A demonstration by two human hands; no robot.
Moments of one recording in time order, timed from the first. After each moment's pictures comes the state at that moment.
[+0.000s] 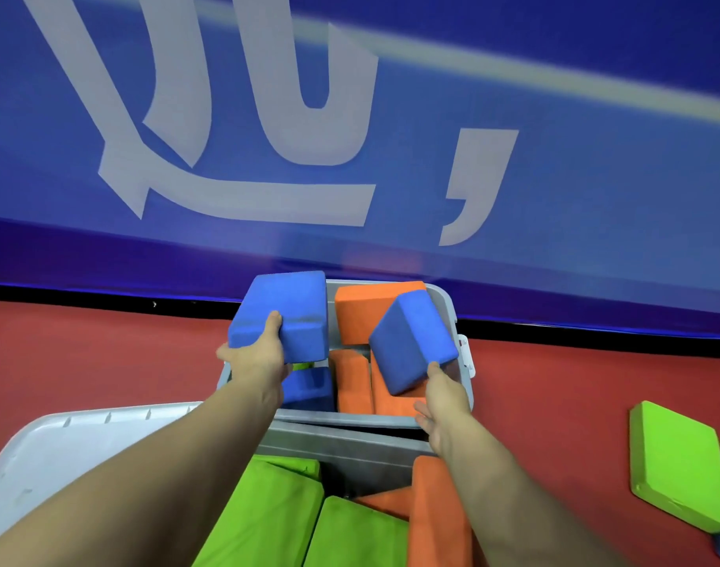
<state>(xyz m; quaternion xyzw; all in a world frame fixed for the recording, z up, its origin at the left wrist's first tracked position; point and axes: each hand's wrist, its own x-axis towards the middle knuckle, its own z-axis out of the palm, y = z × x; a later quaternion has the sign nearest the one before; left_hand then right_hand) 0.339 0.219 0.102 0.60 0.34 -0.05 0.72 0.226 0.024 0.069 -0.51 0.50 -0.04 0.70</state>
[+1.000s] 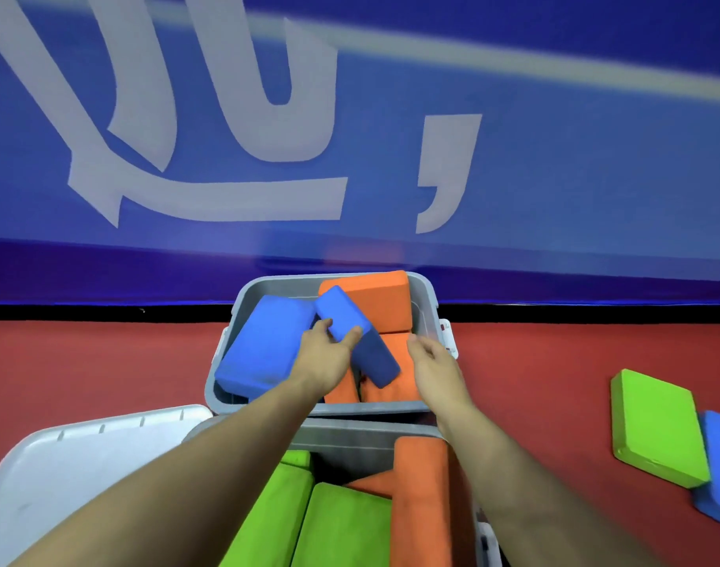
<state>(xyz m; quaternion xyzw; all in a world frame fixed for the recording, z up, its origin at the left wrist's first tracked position) 0.300 0.152 0.099 0.86 -0.04 -0.18 0.47 0.201 0.009 0.094 -0.72 0.36 -0.05 0.60</state>
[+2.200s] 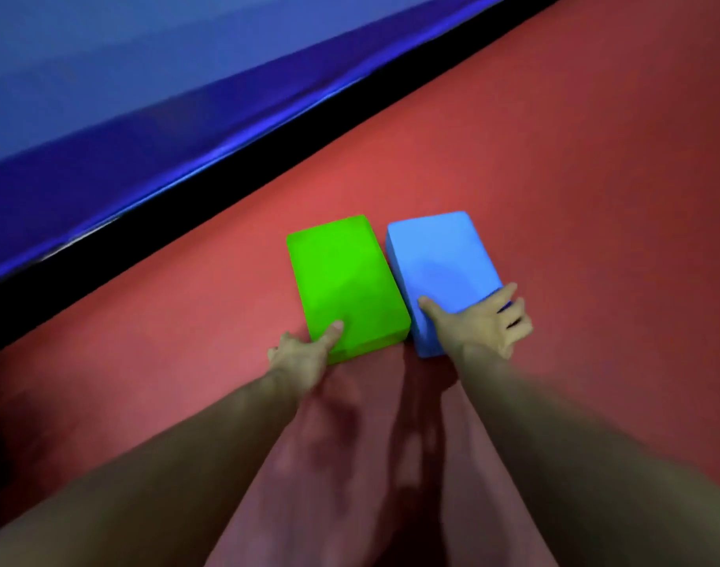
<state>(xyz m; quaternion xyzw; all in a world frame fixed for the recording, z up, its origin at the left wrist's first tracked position) 0.074 -0.402 -0.244 0.85 -0.18 -0.43 0.24 -0.116 -0.503 -0.242 -0.50 0.81 -0.17 0.27</state>
